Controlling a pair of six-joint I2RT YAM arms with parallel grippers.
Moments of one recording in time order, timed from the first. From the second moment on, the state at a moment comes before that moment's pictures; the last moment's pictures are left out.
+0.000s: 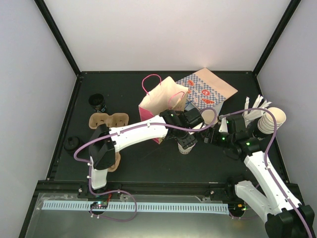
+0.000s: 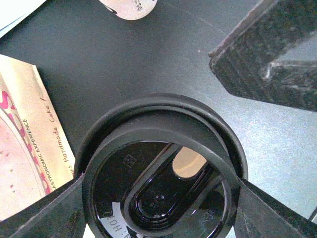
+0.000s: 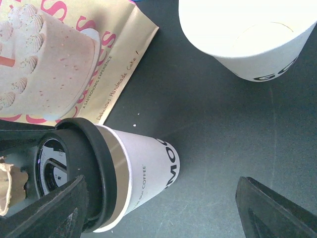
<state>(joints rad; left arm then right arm) -1.11 1.92 1.71 -0.95 -0.11 -0.04 0.26 0.82 0.66 -0.69 -0.33 0.50</state>
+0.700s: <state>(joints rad) -1.11 1.91 1.71 -0.96 -0.09 -0.04 0.26 0.82 0.65 -0.68 -0.35 0.50</state>
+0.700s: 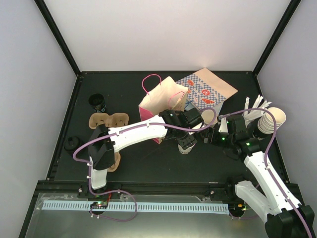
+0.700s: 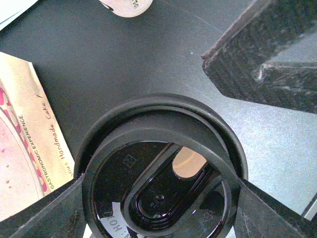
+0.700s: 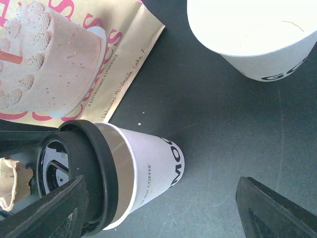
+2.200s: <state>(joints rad) -1.08 1.95 1.71 -0.95 -0.06 -0.04 0.26 0.83 0.53 -0.57 -0.47 0.51</state>
